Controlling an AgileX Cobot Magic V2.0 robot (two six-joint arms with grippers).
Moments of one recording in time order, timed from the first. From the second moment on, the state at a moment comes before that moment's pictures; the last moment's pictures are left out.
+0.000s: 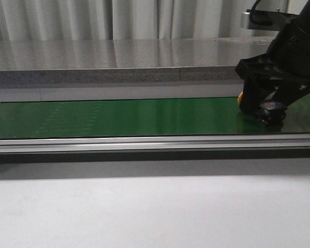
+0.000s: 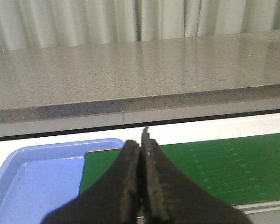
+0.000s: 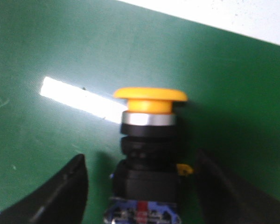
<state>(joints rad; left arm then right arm) -0.02 0.33 -0.39 -0.27 0.26 0.31 0.15 1.72 -1.15 0.25 0.58 -0.29</state>
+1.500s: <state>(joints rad) -0.02 0.33 -0.39 -0.27 0.26 0.31 -0.35 1.64 -1.32 0.18 0.69 -0.29</state>
